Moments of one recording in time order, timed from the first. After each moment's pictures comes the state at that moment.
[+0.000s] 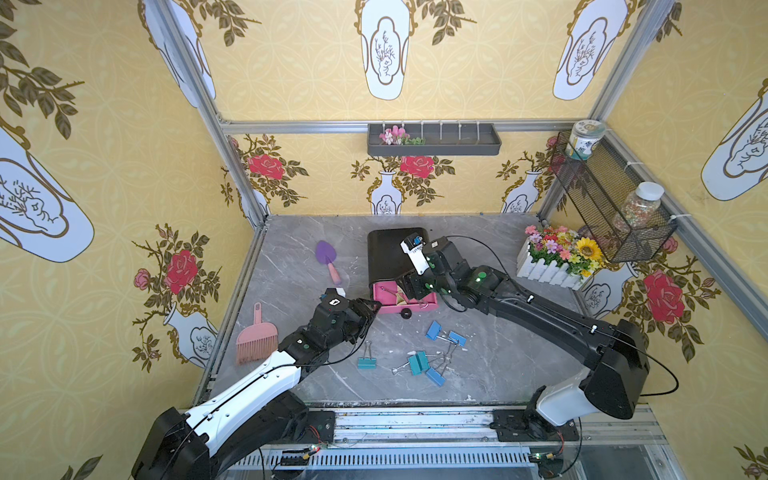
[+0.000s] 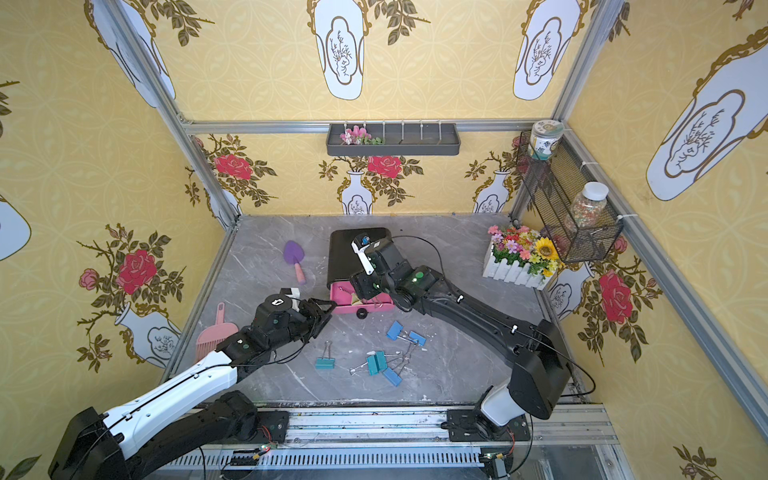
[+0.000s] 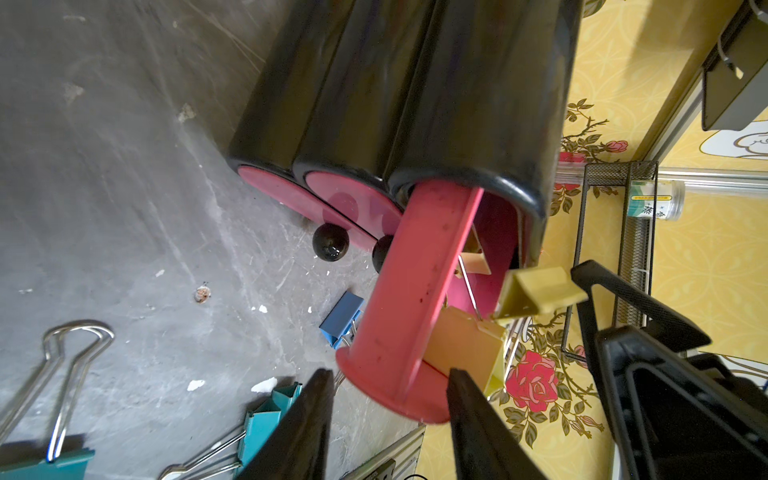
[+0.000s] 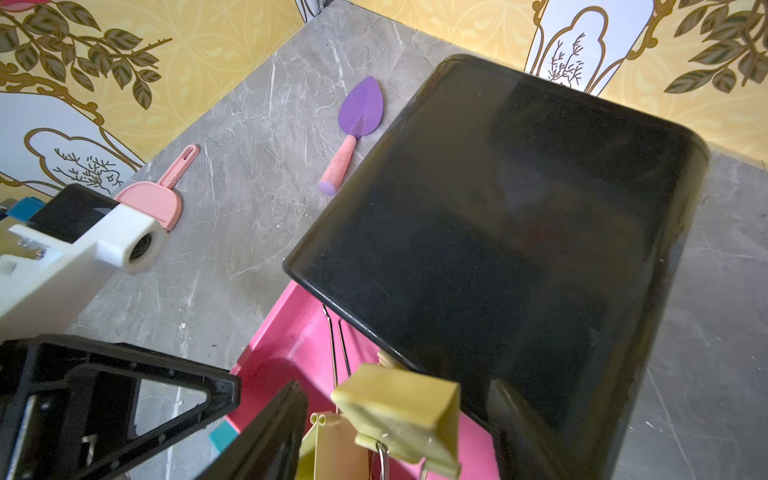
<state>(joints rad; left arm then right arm) -0.64 0.94 0.49 -0.07 0.11 -1.42 0.79 1.50 1.29 -0.45 0.02 0.15</state>
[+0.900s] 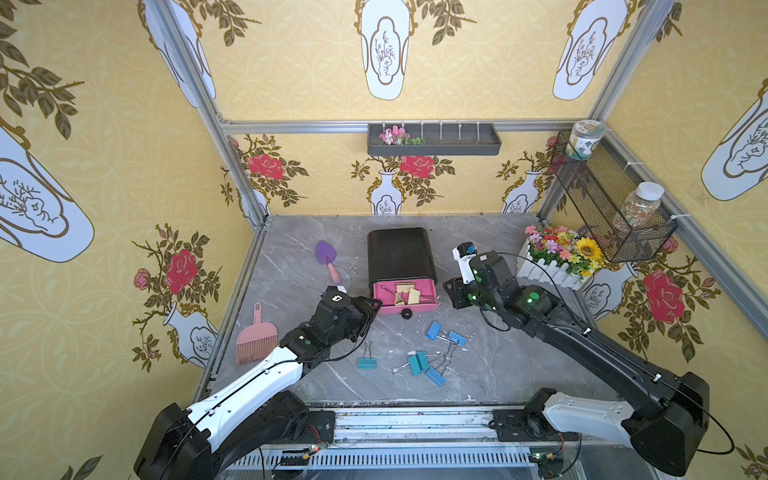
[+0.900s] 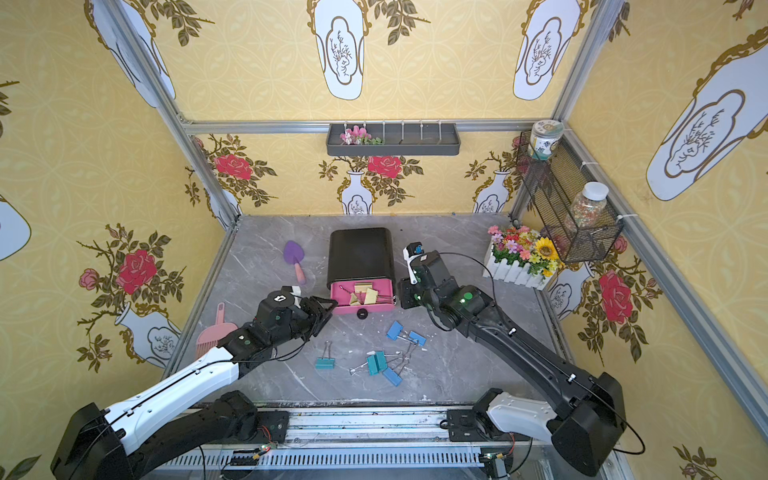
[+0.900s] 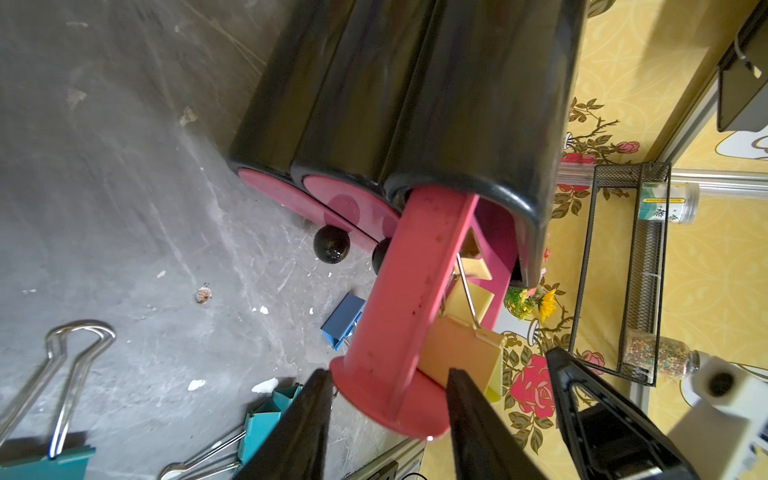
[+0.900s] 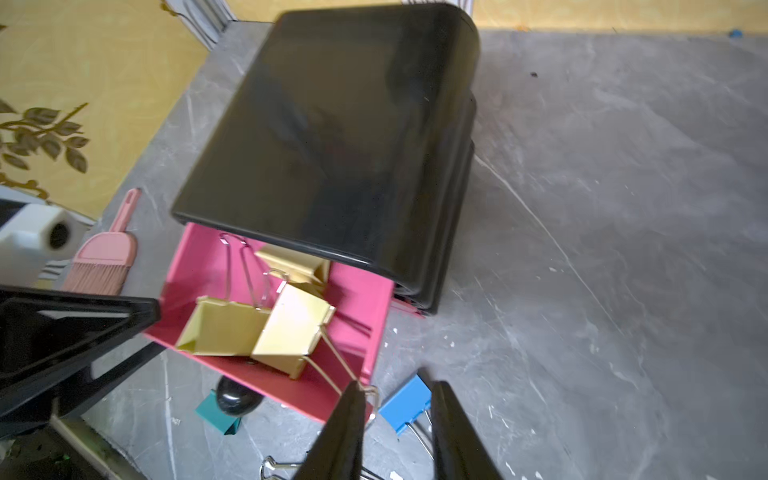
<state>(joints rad) -0.64 0.97 0.54 -0.12 0.11 -1.42 0.63 1.18 1.01 -0.57 0.04 0.36</state>
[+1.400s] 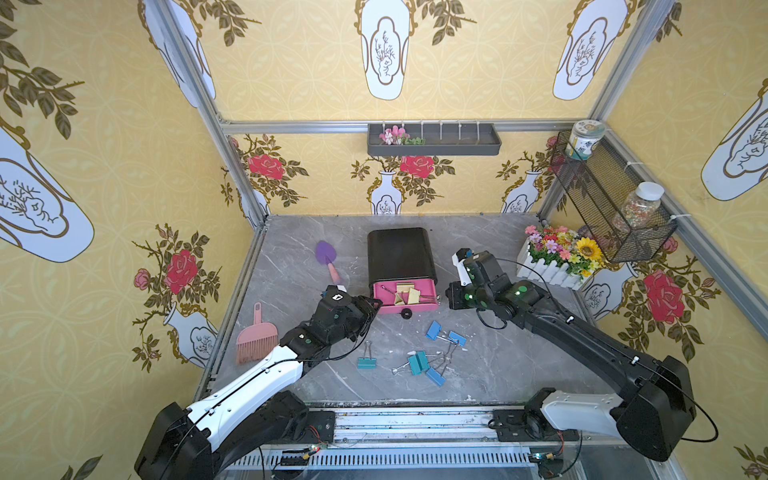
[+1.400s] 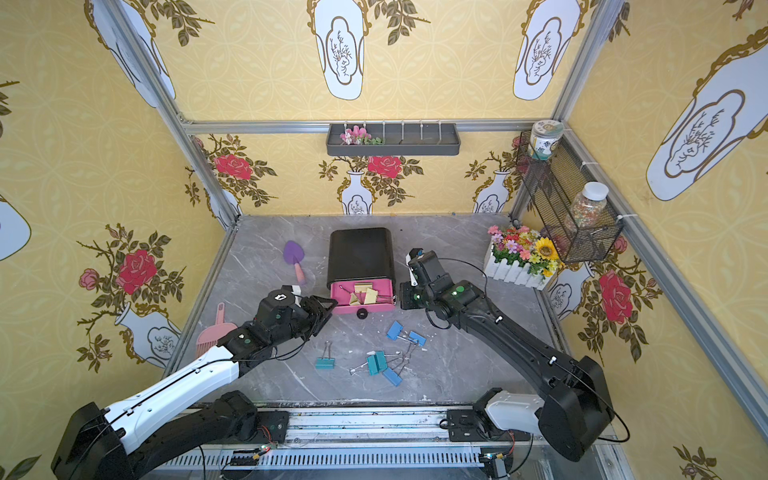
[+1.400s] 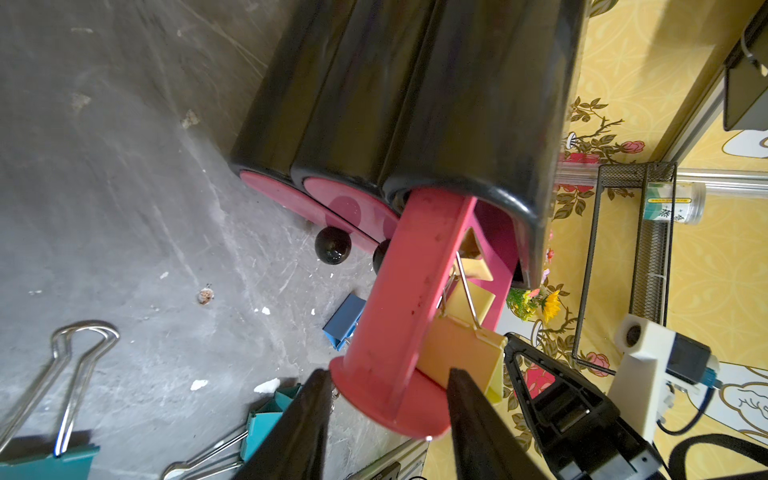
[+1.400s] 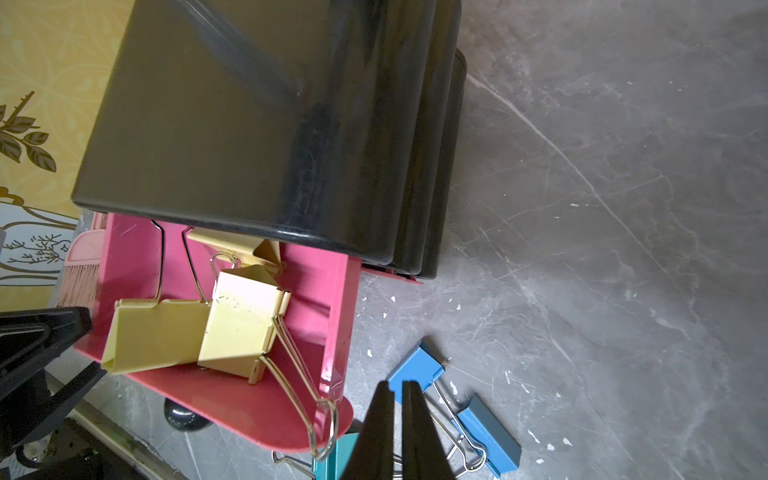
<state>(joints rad) -0.64 0.98 0.55 -0.13 0.11 -1.41 0.58 1.27 1.01 -0.58 -0.05 0.44</state>
